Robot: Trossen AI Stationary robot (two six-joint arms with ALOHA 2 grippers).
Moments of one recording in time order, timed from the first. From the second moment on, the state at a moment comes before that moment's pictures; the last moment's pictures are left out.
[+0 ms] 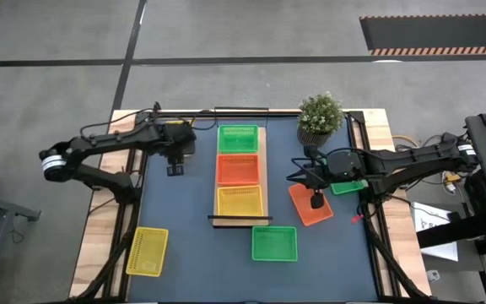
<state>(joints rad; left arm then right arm) 0.48 1.24 0.84 -0.89 -0.24 0.40 0.11 1.01 0.80 -0.27 0.13 -0.33</state>
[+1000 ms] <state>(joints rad) 0.41 1.35 0.88 -0.87 -0.54 0.41 0.11 1.00 0.80 -0.30 0.13 -0.31</state>
